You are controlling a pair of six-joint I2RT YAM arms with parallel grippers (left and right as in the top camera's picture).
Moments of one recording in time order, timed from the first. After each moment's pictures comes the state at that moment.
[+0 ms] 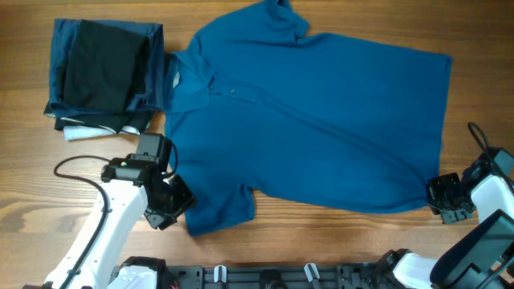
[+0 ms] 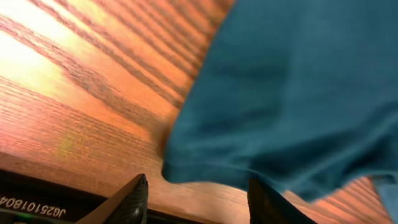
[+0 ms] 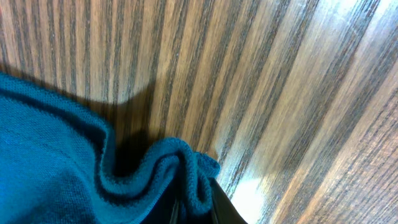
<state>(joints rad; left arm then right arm) -0.13 1.24 0.68 -1.07 0.21 -0.79 -0.73 1.48 0.67 -0.68 -0.03 0.61</state>
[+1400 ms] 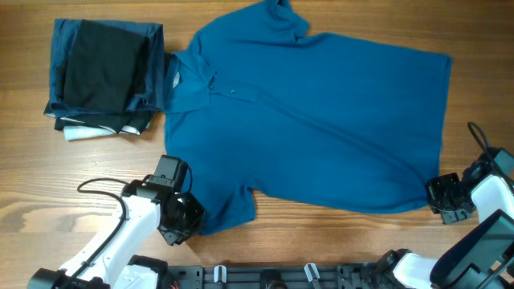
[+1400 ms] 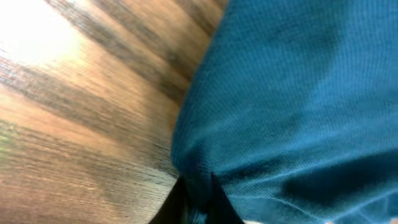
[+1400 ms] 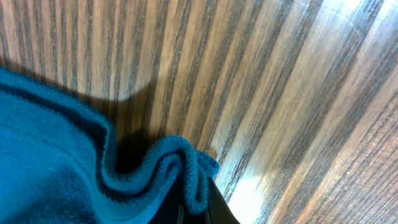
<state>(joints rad) -0.24 1.24 0.45 -0.82 0.30 -0.94 -0.73 1.48 0.67 -0.69 -0.04 0.58</state>
